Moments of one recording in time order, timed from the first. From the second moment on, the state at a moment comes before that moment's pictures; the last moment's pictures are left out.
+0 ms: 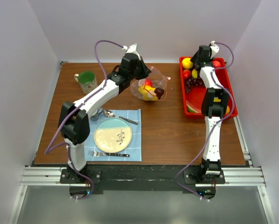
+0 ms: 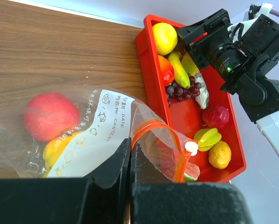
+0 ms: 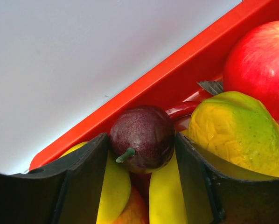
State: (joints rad) left arm -0.57 1.92 1.71 -0.16 -0.02 -0.70; right arm -0.04 2.59 2.34 -0.24 0.33 0.55
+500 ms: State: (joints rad) left arm -0.57 1.92 1.71 -0.16 -0.02 -0.70; right arm -0.04 2.46 2.18 -0.21 0.33 0.54
